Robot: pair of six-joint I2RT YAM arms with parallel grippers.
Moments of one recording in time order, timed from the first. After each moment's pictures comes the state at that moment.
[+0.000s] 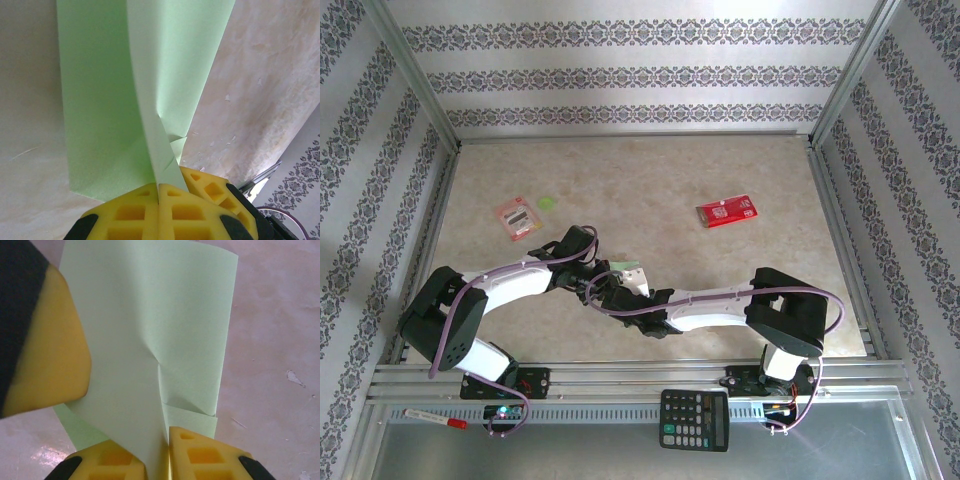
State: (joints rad) left arm -0.55 1.50 0.71 -0.28 0.54 -1.10; right arm 1.22 1.71 0.89 -0.32 0.45 0.83
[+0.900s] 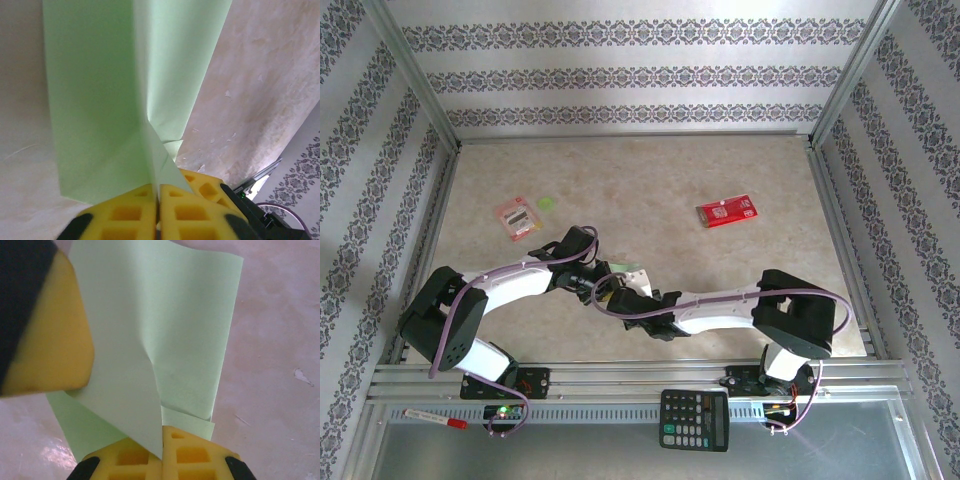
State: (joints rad) left arm -0.55 1.49 0.71 -0.28 0.55 -1.09; right arm 1.21 1.66 0.80 -0.21 0.42 0.78
